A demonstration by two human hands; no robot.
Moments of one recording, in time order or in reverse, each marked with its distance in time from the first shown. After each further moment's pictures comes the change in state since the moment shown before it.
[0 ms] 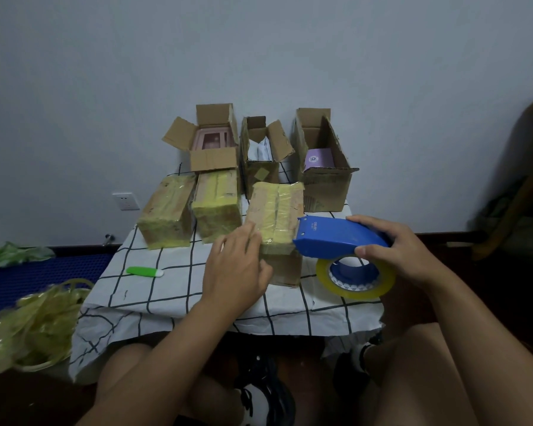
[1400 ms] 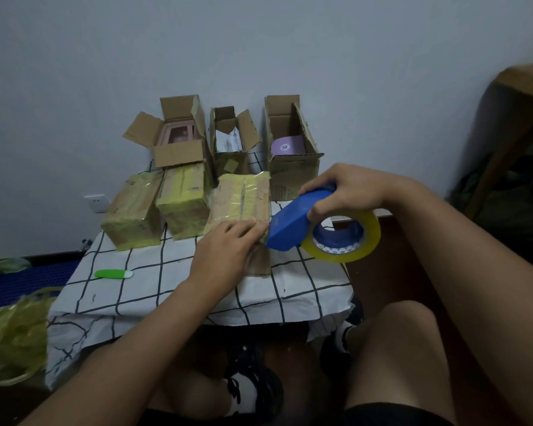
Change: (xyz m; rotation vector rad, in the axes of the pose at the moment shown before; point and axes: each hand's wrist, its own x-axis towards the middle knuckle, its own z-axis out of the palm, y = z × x) left_hand 0.027 0.022 0.018 -0.038 0.108 0.218; right_hand 0.045 -0.072 -0.043 -0.528 -0.325 -0.029
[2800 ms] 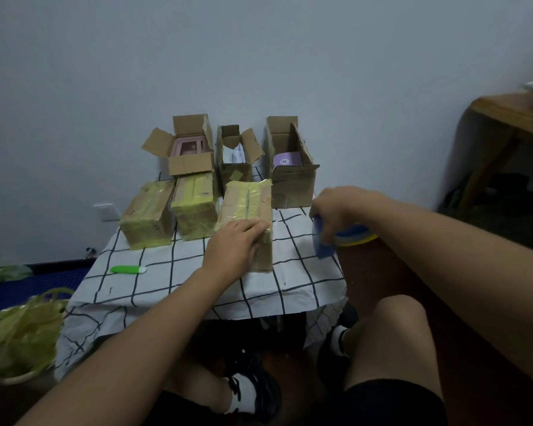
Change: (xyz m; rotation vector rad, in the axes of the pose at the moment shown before) left_hand -0.005 0.006 -0.013 -0.137 -0.145 -0.107; right_hand -0.003 -0.023 0.023 -0.690 -0.131 0.216
